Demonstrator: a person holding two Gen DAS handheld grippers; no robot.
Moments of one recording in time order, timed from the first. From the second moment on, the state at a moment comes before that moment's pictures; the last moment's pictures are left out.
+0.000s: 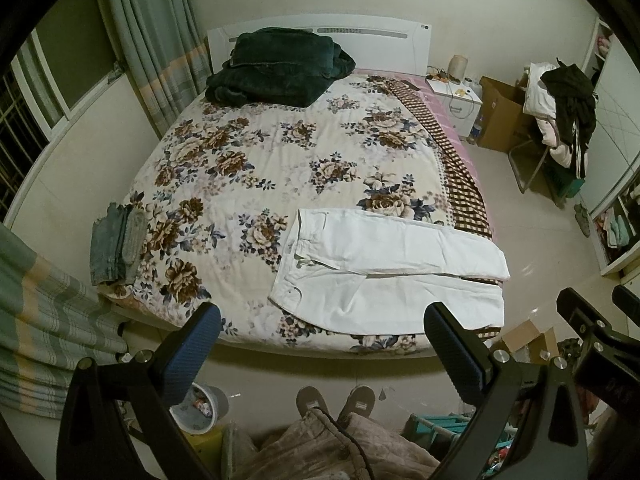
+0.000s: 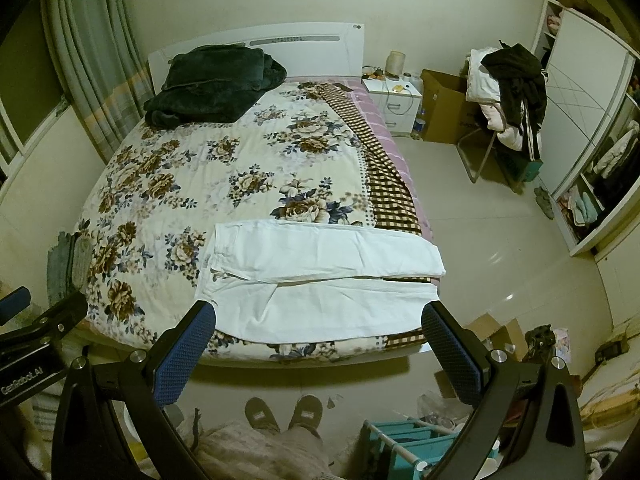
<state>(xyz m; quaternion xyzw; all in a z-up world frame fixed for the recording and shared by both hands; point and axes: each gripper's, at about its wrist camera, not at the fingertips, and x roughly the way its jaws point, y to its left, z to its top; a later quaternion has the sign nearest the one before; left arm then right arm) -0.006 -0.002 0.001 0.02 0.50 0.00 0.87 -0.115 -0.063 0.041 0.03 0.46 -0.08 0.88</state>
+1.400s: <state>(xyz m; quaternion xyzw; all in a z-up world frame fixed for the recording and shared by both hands) 0.279 -0.001 -0.193 -0.05 0.60 0.13 0.79 0.139 -0.254 -0.200 0.21 0.55 -0.25 0.77</state>
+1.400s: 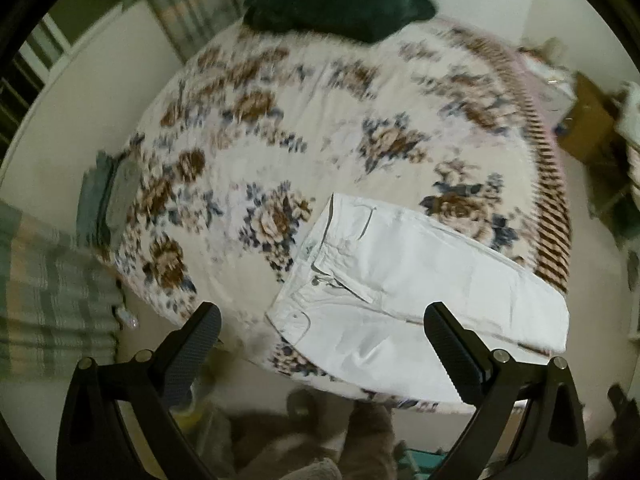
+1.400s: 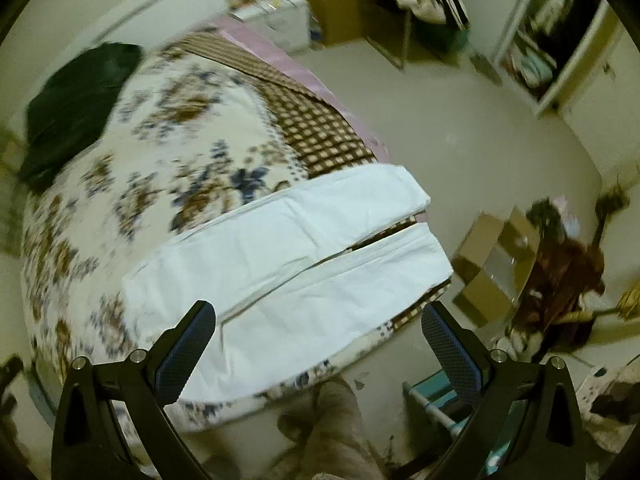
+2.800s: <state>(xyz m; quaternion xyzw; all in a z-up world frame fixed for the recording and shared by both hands) 0.531 -0.018 -0.564 -0.25 0.70 0.26 0.62 0.410 -0.567 -0.667 0.43 0.63 -0.39 0.52</state>
